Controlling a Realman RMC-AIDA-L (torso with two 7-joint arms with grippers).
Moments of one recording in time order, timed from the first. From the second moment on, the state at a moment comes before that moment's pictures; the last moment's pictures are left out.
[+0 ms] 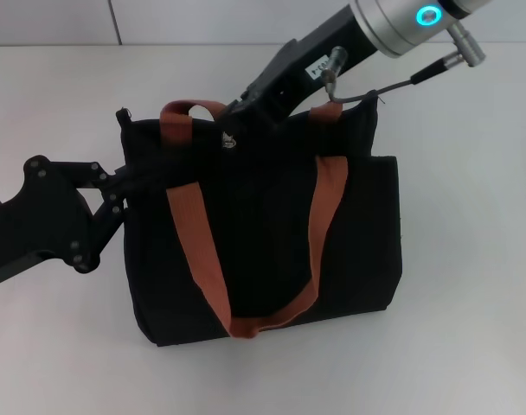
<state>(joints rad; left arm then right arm) -0.33 -2.06 0.60 0.49 1.69 1.87 -0.67 0.95 2.09 -1.28 -1.26 -2.23 -1.59 2.50</state>
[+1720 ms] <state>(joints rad) -0.36 -2.06 0.60 0.49 1.69 1.86 -0.67 0.55 2.08 -1.05 -1.52 -1.94 -1.67 2.43</state>
